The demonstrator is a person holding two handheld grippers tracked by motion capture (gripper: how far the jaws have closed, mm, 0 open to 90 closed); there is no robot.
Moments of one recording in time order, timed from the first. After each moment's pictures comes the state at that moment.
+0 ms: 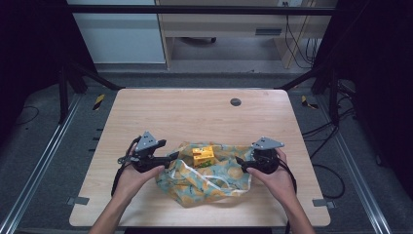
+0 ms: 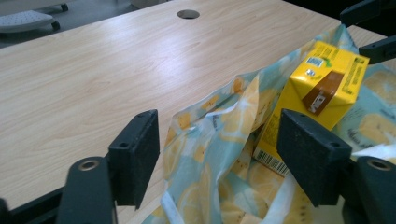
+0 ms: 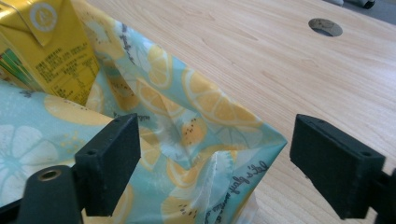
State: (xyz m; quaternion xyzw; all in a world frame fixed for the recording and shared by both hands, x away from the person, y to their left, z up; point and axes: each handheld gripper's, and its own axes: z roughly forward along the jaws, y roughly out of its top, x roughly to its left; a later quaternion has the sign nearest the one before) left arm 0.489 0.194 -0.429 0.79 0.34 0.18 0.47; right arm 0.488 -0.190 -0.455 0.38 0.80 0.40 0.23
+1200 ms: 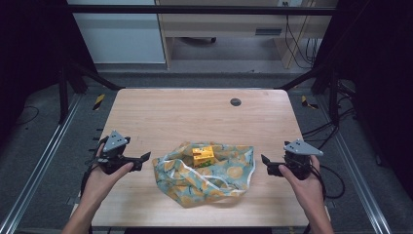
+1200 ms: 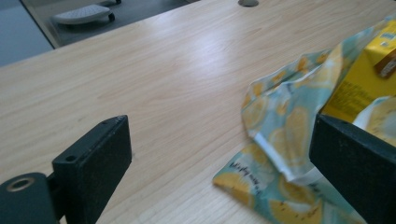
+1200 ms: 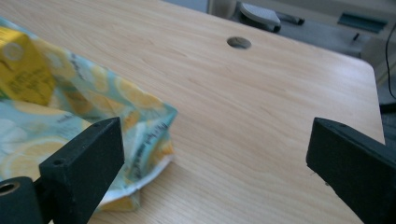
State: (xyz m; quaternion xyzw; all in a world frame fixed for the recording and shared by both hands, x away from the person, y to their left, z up) left arm 0.475 0.273 -0.415 0.78 0.39 0.24 0.42; right arm 0.452 -0.255 -0.422 0.43 0.74 0.42 0.30
